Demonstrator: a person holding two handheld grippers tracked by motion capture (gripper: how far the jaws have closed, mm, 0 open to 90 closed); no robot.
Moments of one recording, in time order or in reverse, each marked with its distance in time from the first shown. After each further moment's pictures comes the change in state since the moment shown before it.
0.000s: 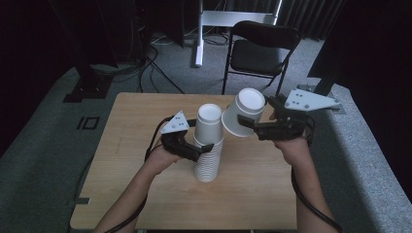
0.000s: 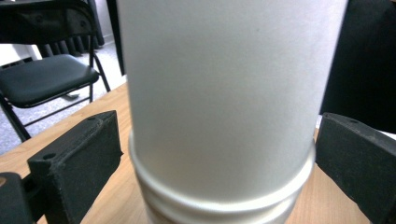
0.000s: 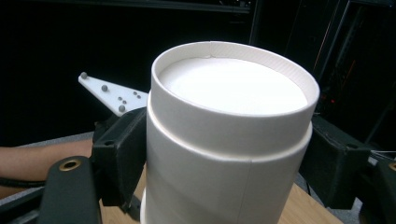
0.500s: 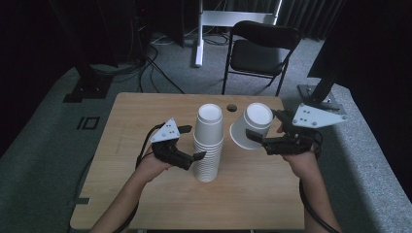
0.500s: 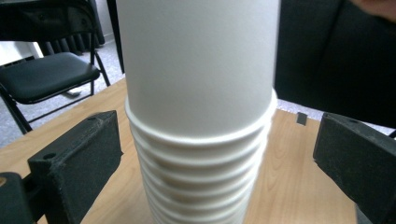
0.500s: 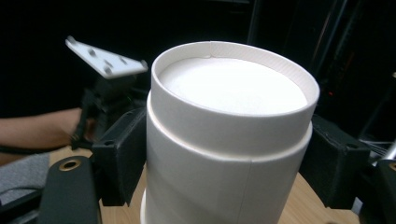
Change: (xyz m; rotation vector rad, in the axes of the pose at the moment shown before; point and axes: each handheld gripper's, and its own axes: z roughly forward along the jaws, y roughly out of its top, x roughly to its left) left arm -0.013 -0.013 -0.025 0.004 0.003 -0.001; right arm 0.008 -0.029 -0.022 0.030 -0.019 -0.012
